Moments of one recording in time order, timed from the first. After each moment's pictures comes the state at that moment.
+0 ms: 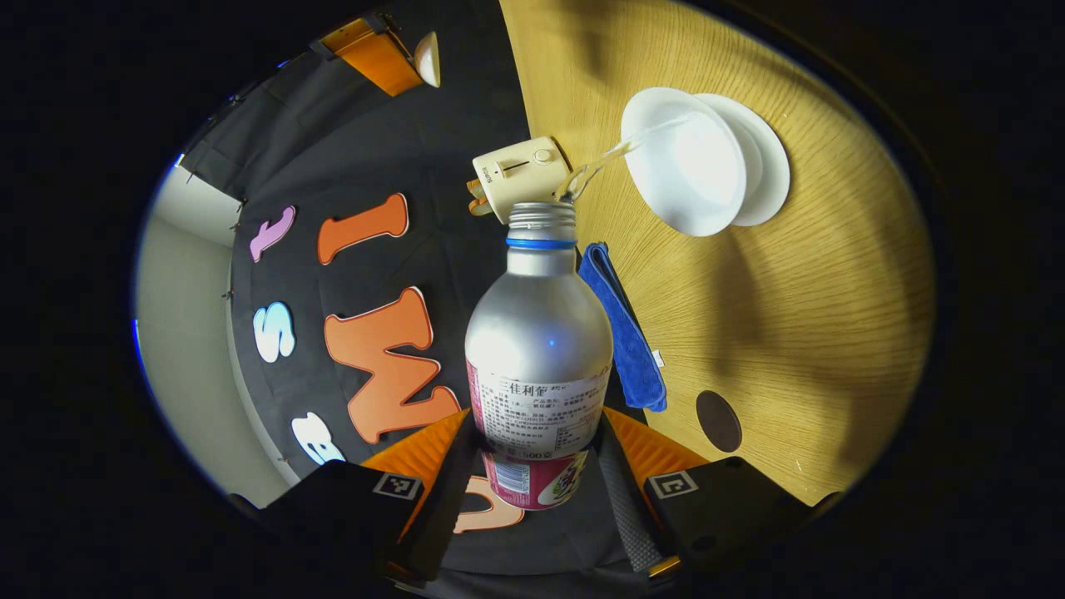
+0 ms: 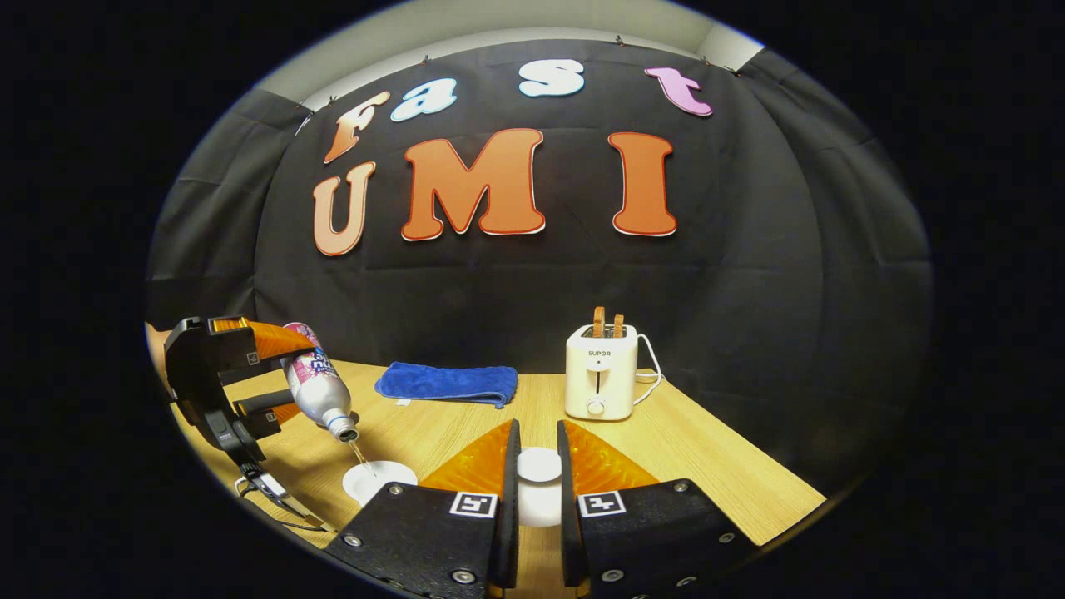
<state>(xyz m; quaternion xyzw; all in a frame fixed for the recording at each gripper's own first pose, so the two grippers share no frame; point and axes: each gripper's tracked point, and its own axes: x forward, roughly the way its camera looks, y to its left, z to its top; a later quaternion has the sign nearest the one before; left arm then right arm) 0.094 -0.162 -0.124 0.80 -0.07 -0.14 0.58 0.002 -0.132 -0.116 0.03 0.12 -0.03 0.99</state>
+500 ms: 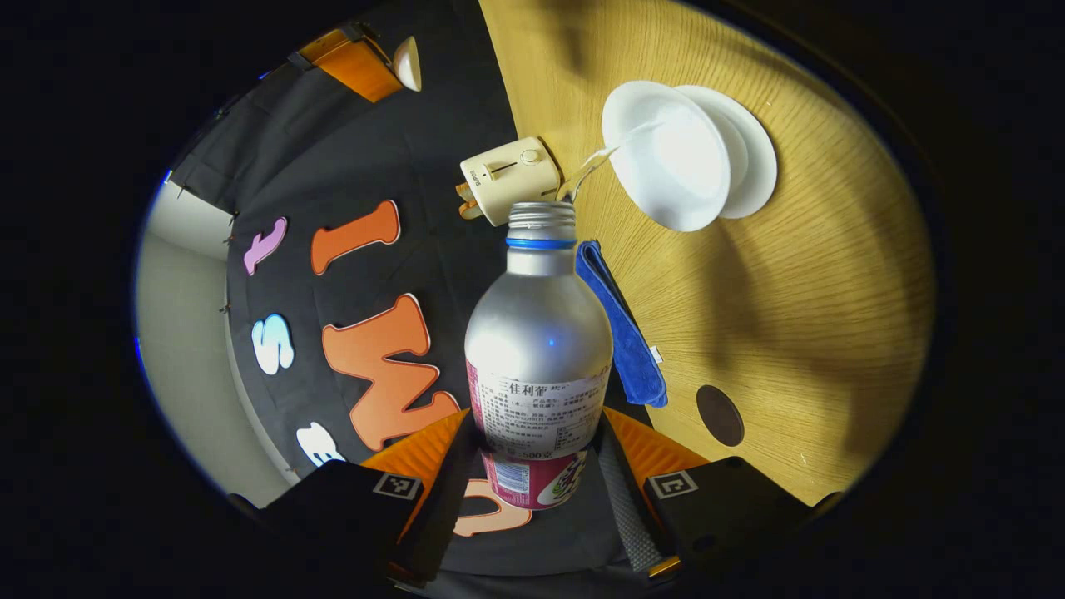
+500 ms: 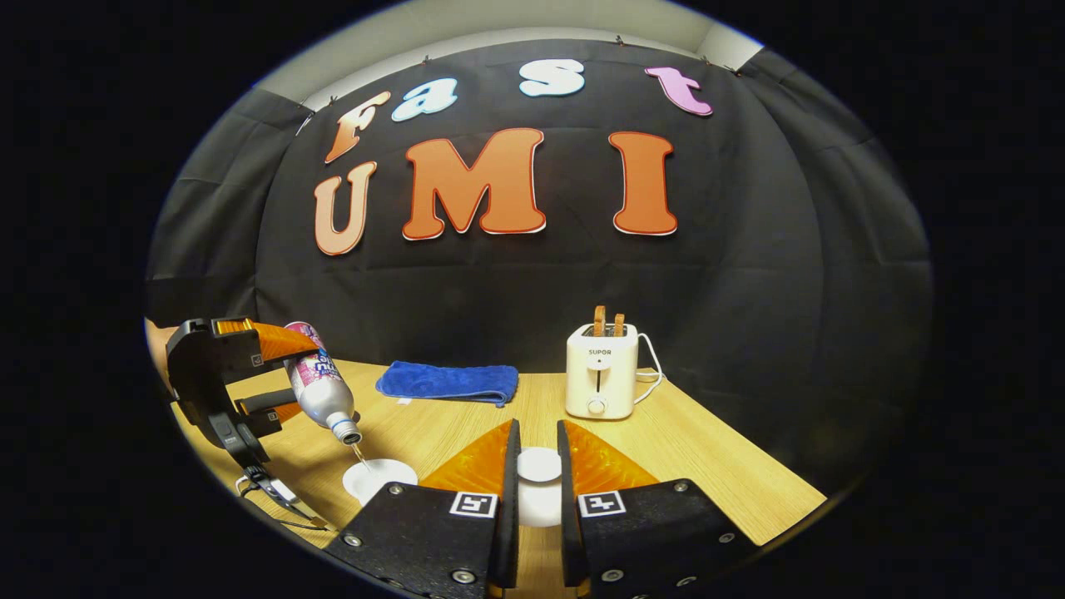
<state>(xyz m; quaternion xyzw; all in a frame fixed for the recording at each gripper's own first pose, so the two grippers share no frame) 0.090 -0.161 -0.129 0.81 -0.06 -0.14 0.57 0.000 -0.131 -0.117 0.03 0.12 -0.03 0.99</state>
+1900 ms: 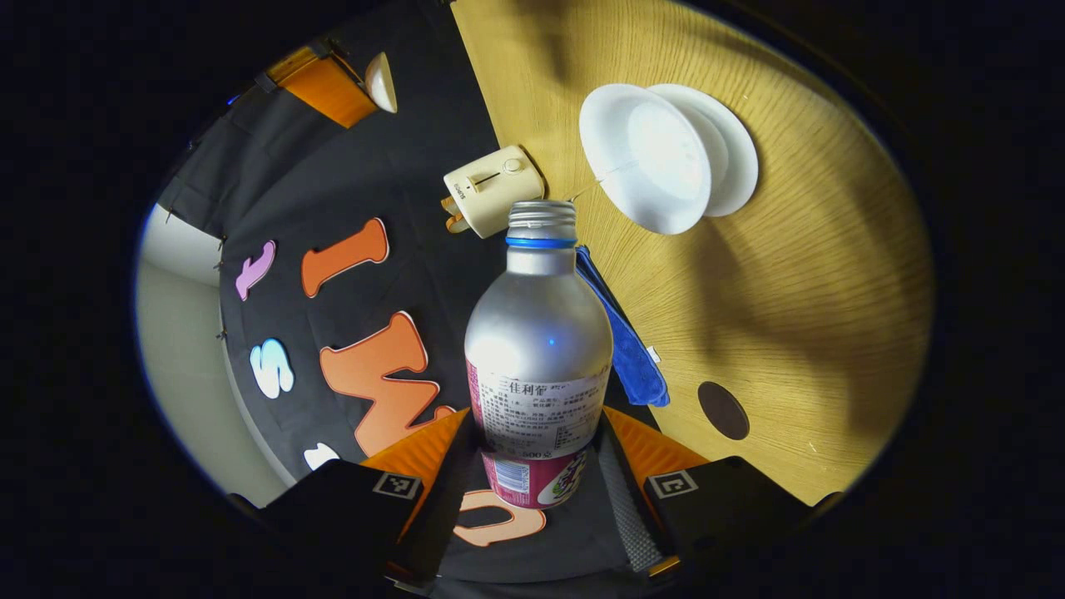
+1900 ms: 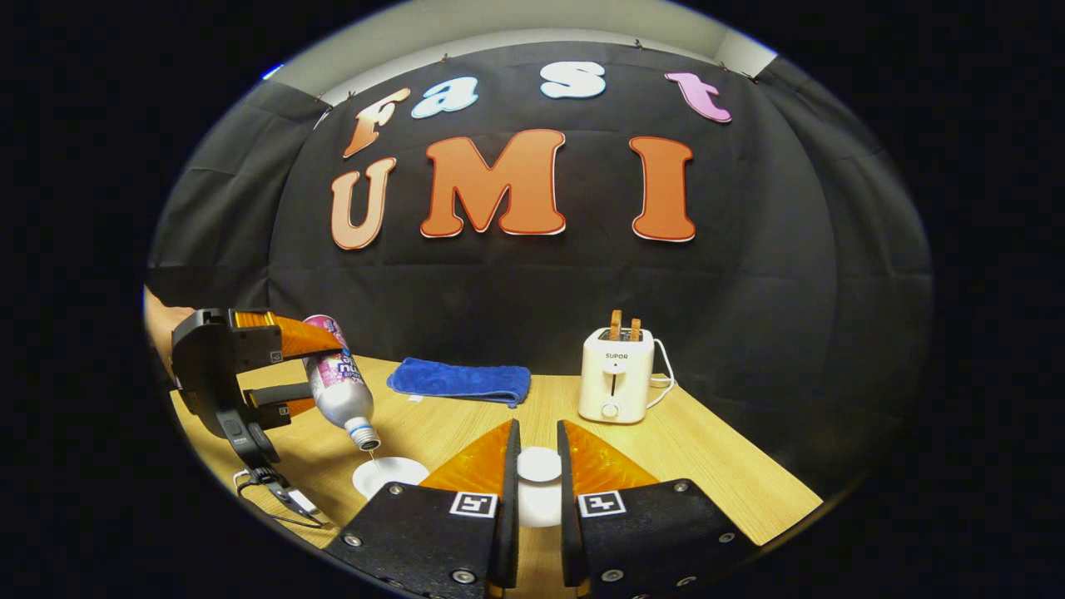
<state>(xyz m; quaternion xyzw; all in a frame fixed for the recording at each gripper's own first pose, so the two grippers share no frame) 0.084 -0.167 -0.130 0.83 -0.07 -0.16 0.53 0.003 -0.111 -0.113 0.01 0.12 0.00 0.99</state>
